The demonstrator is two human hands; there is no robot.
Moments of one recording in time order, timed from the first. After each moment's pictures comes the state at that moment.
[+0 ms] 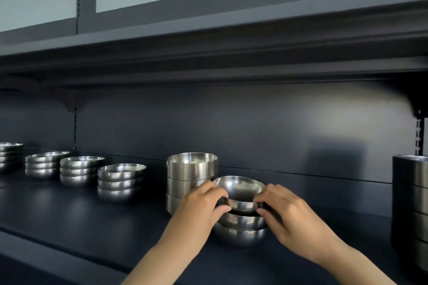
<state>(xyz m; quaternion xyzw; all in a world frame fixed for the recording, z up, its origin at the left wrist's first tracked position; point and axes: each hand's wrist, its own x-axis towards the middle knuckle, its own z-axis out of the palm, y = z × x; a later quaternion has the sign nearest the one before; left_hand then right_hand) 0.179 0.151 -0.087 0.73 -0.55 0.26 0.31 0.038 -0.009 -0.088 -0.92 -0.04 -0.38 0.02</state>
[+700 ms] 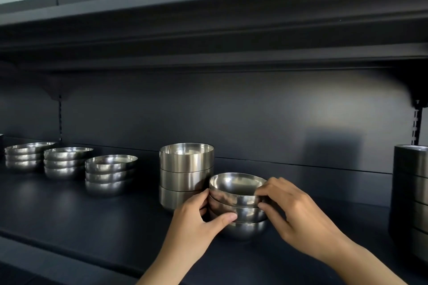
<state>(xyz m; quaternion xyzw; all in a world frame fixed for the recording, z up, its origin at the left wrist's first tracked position) 0.180 0.144 -0.124 0.63 -0.50 0.05 0.59 0.036 -0.011 -0.094 -0.92 -0.04 -0.39 0.01</state>
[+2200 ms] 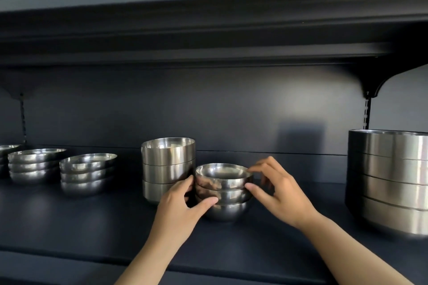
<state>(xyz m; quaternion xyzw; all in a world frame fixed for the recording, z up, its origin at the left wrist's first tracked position) 0.185 0.142 -0.127 0.68 -0.46 0.11 0.56 0.030 -0.029 -0.106 -0.88 0.05 -0.46 0.08</state>
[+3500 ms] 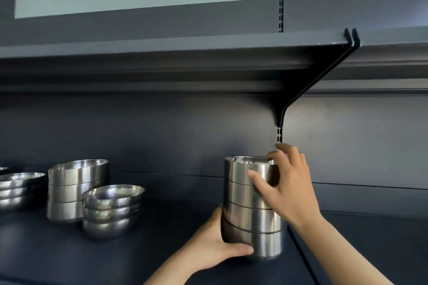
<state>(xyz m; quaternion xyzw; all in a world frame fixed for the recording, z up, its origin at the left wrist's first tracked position) -0.033 -0.051 -0.126 0.68 -0.56 -0.14 0.44 -0.180 -0.162 -0.045 -0.78 0.17 -0.60 -0.02</state>
